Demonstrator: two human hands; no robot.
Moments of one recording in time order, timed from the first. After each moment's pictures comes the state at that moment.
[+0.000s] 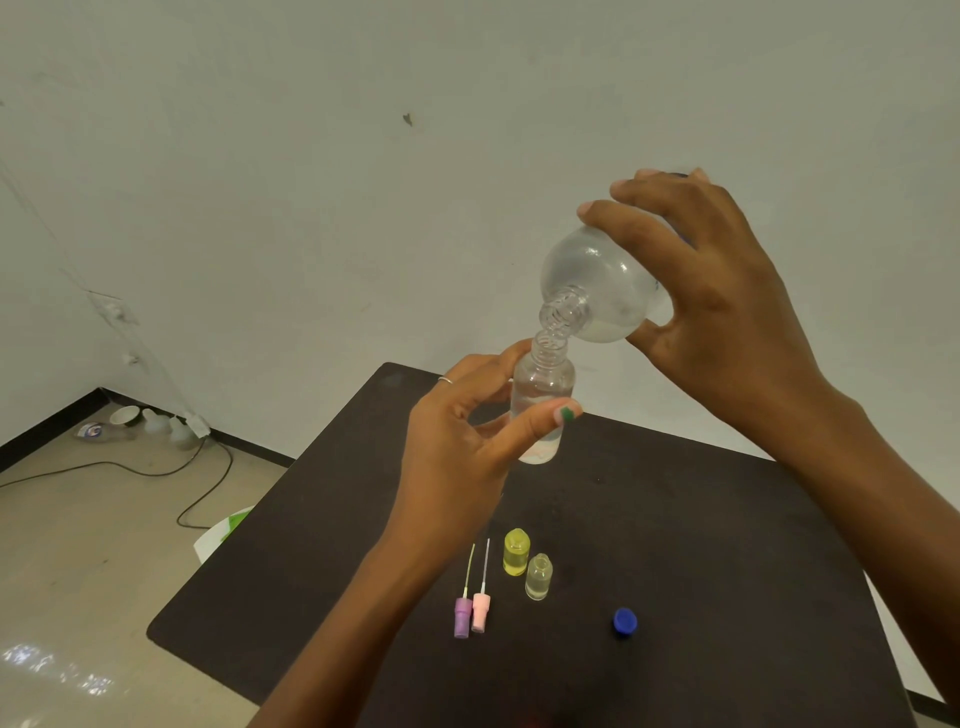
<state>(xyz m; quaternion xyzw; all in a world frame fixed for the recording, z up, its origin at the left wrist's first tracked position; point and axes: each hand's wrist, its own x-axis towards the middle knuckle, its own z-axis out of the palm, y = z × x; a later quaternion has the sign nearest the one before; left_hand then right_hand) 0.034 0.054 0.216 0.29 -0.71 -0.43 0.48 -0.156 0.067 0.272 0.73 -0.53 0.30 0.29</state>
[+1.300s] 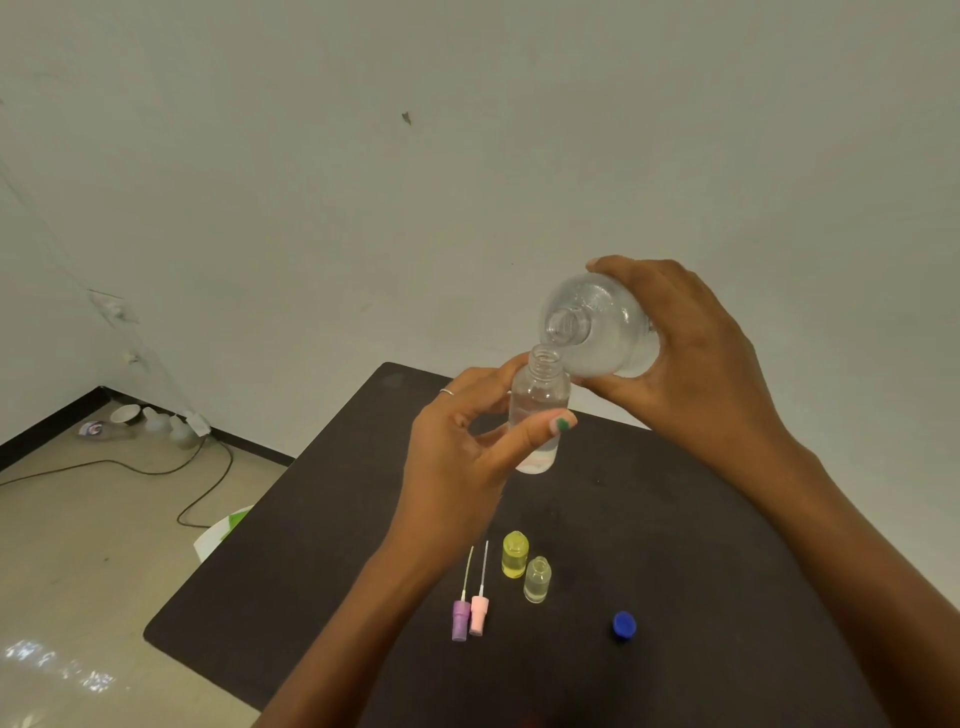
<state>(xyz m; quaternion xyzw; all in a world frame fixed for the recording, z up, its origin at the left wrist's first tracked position) 0.030 0.048 0.206 0.29 -0.72 -0.43 0.47 -0.151 0.070 0.237 0.69 -0.60 0.39 0.14</state>
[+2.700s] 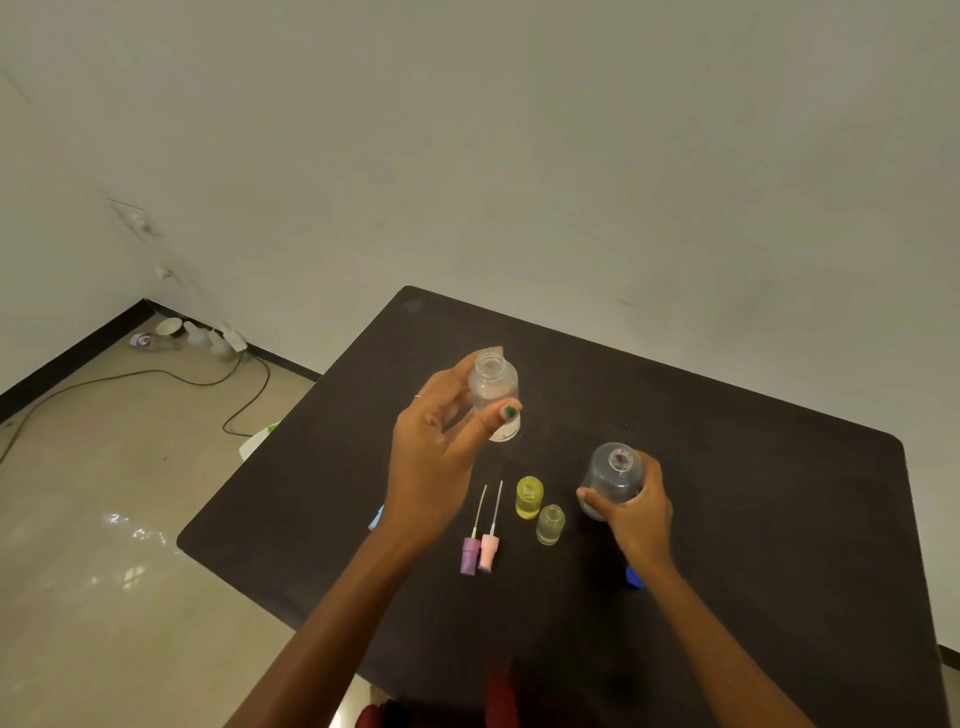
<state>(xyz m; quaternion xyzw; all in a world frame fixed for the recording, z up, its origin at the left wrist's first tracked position) 0.029 0.016 0.125 0.41 -0.65 -0.44 0.45 -0.177 0.062 -0.054 0.34 -0.75 0.49 -0.29</state>
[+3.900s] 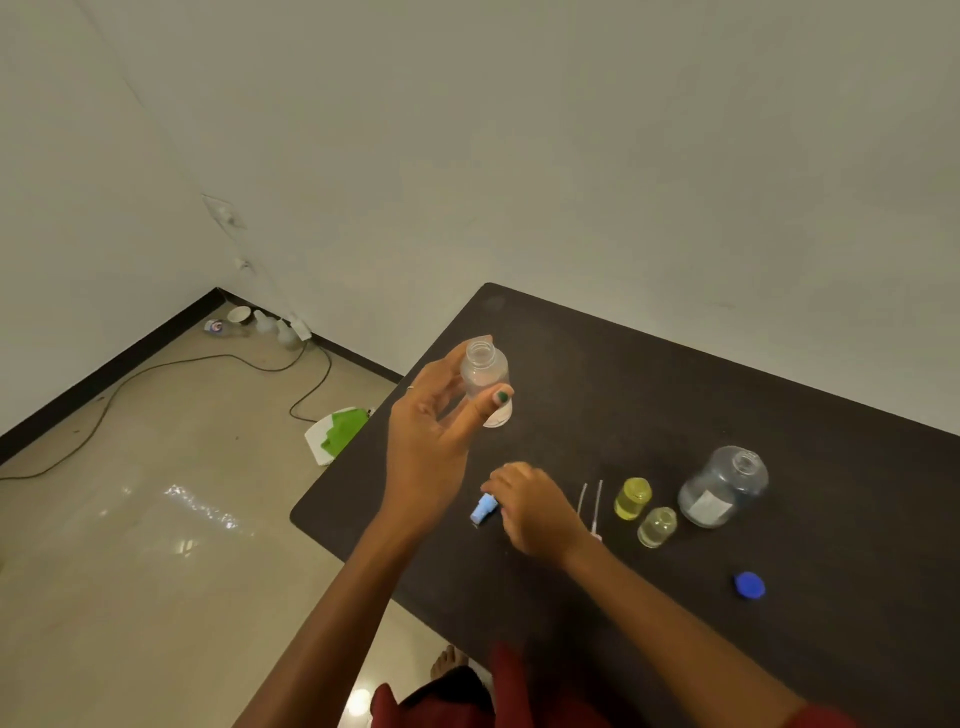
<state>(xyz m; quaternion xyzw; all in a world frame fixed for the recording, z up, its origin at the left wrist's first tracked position) 0.151 -0.011 0.132 0.46 -0.62 -0.42 0.48 0.018 -0.008 -0.042 0.82 -0.53 0.17 -0.13</state>
